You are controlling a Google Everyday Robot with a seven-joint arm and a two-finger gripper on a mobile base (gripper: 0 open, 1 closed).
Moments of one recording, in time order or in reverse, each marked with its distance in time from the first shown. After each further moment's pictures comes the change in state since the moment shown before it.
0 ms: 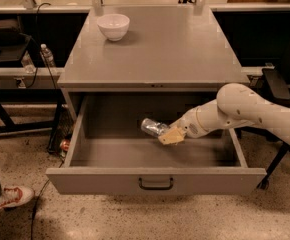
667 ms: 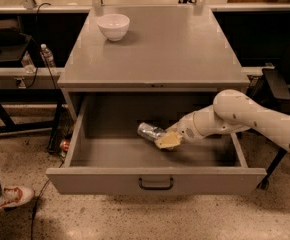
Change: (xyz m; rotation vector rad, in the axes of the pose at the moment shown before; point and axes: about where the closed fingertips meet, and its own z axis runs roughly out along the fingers) arm 0.008 0.005 0.022 -0.053 -0.024 0.021
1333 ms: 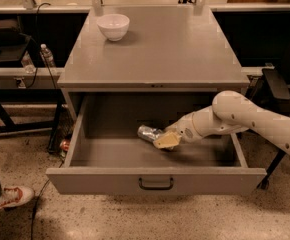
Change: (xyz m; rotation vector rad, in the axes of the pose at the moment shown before) arm 0.000 -0.002 0.007 -0.027 -0.020 0.008
